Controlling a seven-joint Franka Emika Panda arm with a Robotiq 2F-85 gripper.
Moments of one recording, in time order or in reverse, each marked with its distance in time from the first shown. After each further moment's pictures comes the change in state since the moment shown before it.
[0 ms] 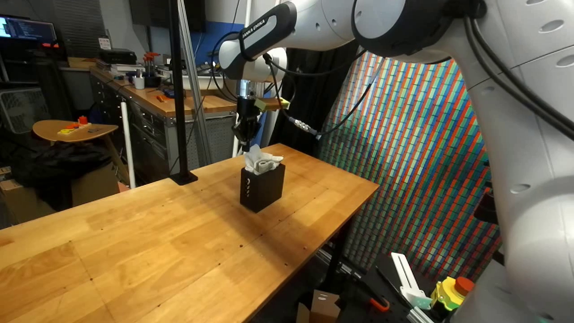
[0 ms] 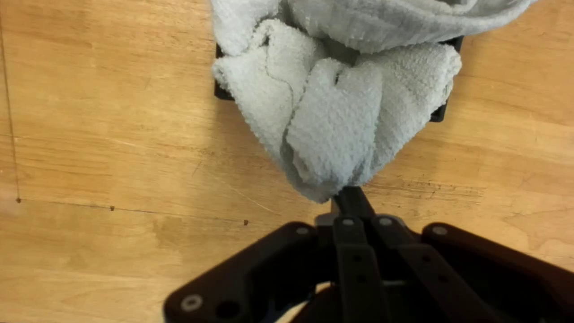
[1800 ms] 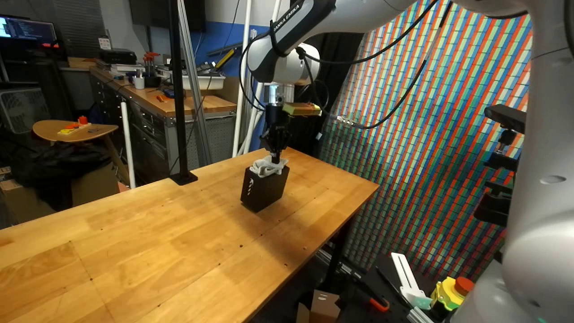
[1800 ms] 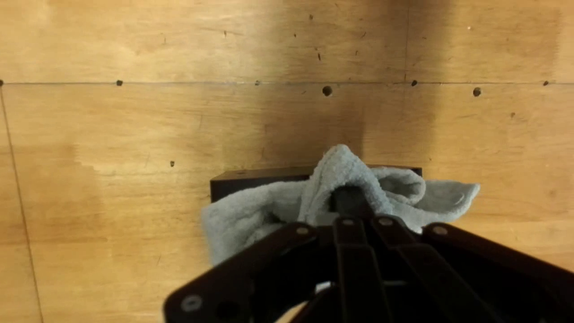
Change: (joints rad) arm -0.030 -0.299 -0.031 -0.453 -0.001 0.028 0.092
